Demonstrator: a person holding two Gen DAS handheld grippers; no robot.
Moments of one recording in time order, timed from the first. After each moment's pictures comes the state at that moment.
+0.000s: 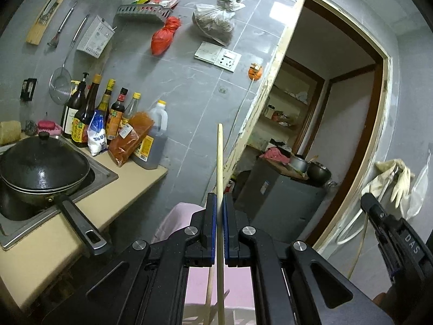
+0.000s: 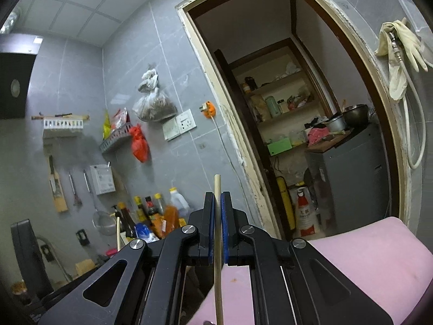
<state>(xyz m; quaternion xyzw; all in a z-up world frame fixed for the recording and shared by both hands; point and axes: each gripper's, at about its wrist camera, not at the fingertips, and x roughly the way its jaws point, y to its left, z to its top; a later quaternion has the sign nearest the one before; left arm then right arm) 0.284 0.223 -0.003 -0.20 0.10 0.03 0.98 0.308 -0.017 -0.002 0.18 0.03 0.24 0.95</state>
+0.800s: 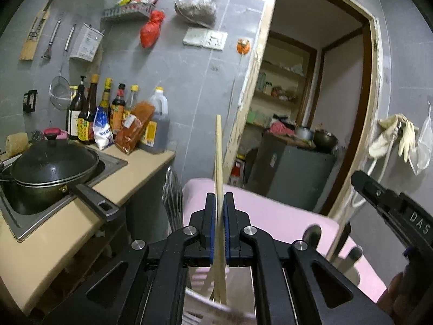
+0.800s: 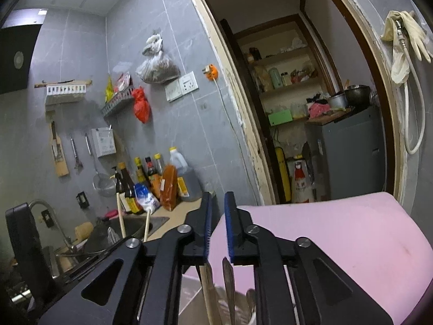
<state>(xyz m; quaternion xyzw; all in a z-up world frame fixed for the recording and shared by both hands) 0.265 0.188 -0.047 -0.13 0.15 0.03 0.98 0.287 -0.015 -0.032 0.13 0.11 0.26 0.95</state>
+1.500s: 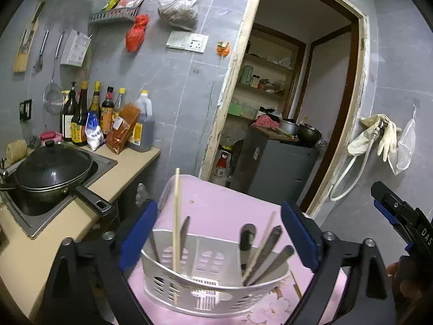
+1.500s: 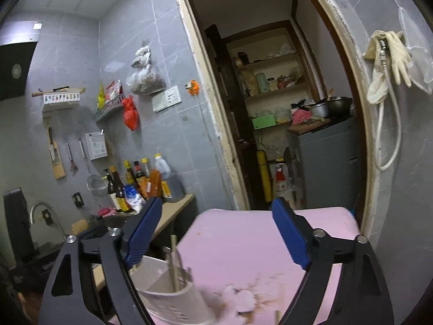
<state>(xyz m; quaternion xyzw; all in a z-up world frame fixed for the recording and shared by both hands) 0.224 0.138 0.015 -0.13 0.17 0.00 0.98 0.249 -0.112 0.018 0.11 0.12 0.23 0.96</state>
